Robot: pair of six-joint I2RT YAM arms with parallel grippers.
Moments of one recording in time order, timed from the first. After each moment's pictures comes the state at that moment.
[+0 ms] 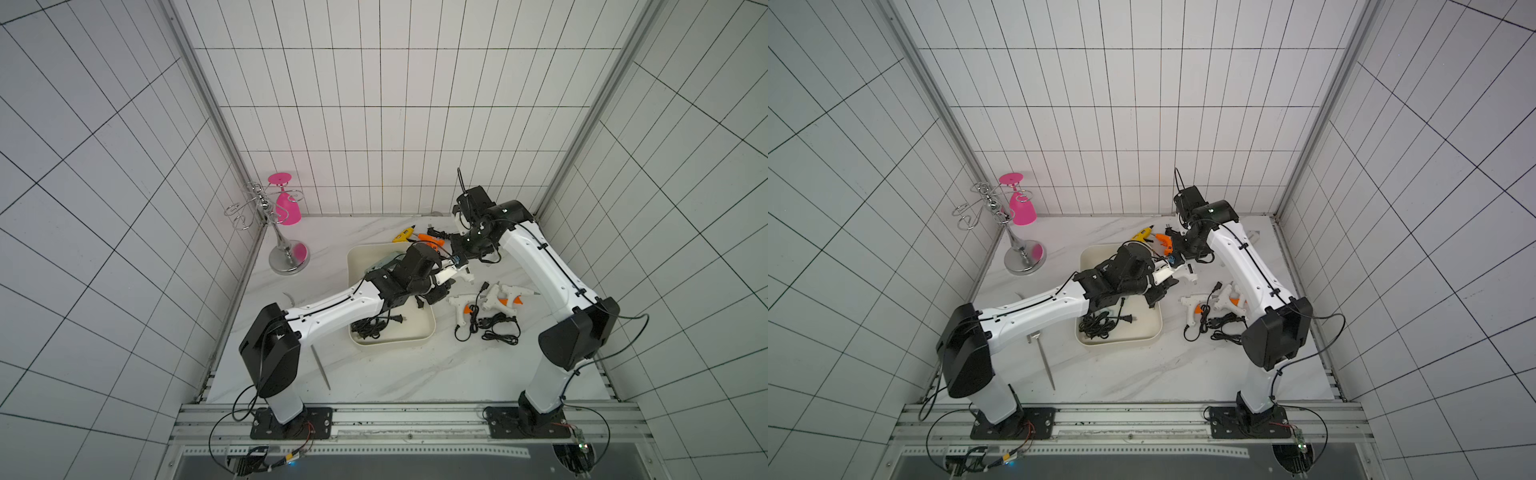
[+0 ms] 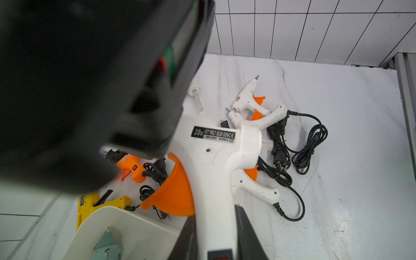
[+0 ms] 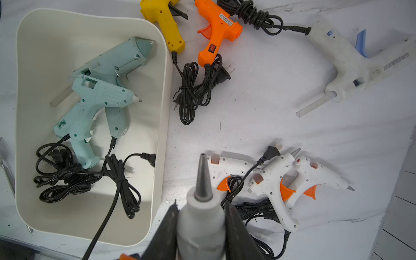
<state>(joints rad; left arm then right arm) -0.91 1.69 1.38 -0.24 0.12 0.30 0.53 1.79 1.95 -1.33 0.03 0.17</state>
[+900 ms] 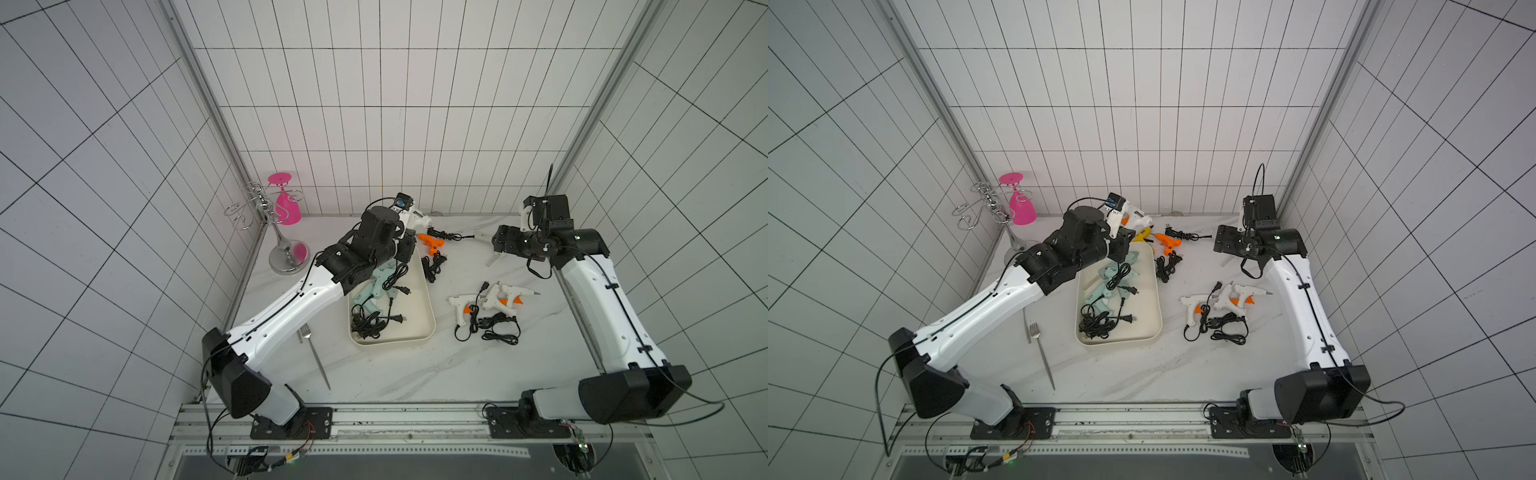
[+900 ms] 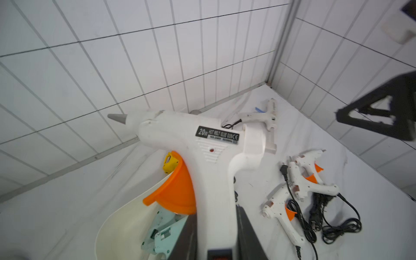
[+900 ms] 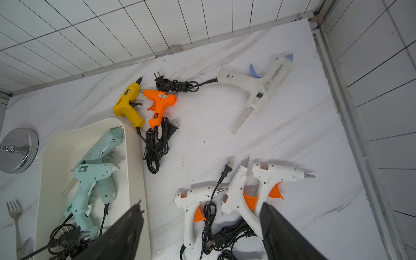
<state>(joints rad) -0.72 1.54 1.56 -0.48 -0.16 -0.16 0.20 1.41 1.54 -0.97 -0.03 0.27</state>
